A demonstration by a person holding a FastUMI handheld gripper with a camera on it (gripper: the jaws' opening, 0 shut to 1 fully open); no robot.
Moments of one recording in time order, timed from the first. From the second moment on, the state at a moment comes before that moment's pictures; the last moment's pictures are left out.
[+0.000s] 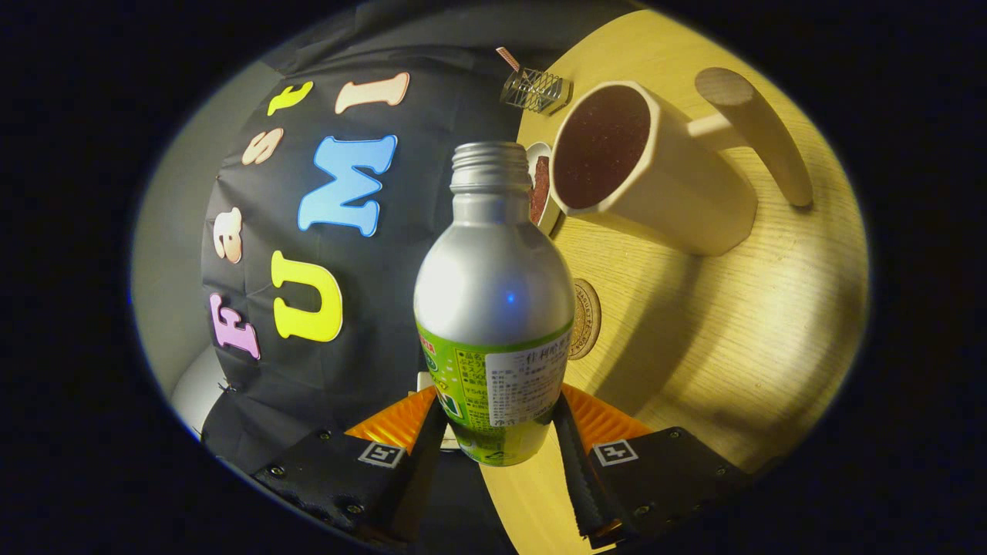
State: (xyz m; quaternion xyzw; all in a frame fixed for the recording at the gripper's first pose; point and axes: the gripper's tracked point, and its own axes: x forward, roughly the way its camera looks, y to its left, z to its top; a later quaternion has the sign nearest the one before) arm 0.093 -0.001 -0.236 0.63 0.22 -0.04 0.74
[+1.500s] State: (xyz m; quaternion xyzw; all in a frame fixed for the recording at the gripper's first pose) arm 0.110 -0.002 -0.210 0.76 0.19 -0.06 0.61
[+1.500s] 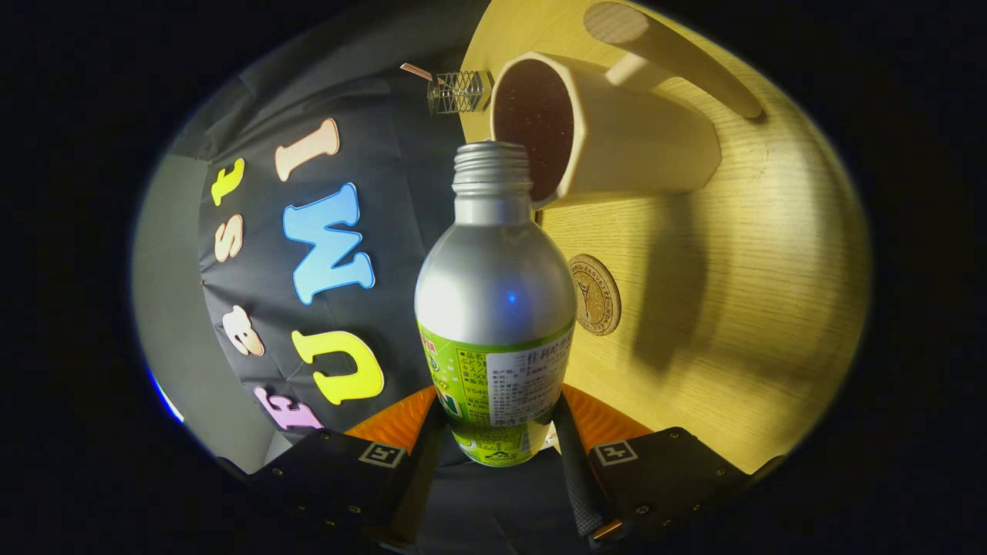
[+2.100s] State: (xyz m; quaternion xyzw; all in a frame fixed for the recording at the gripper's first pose) arm 0.119 0.003 -0.200 0.79 0.19 -0.06 0.58
